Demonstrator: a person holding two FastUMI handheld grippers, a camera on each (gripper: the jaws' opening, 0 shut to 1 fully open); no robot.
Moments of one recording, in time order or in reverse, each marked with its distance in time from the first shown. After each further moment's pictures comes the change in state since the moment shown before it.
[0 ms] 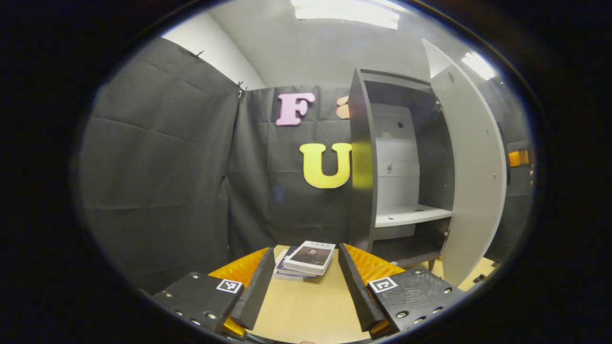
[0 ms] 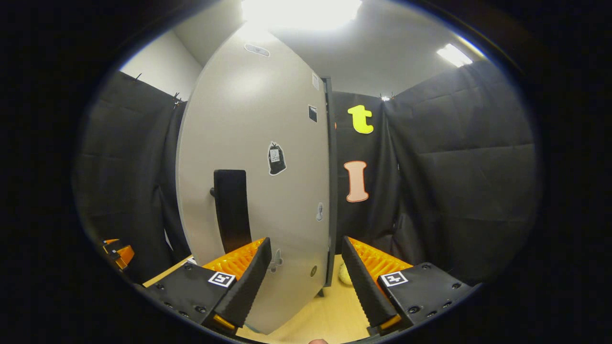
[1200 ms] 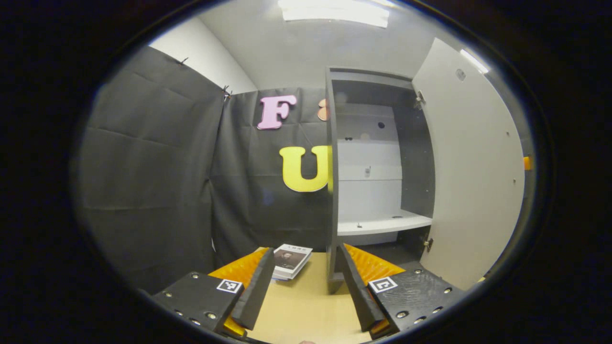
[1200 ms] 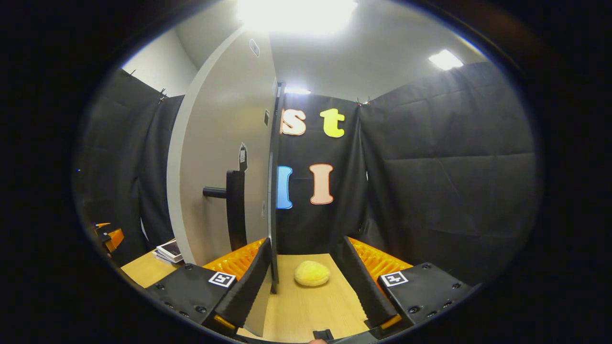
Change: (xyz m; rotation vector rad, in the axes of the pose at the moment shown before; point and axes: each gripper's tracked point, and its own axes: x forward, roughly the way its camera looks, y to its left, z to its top) left arm 0.006 -0.109 0.019 0.005 -0.019 -0.024; right arm -0.041 -0.138 0.015 -0.072 0.000 -0.121
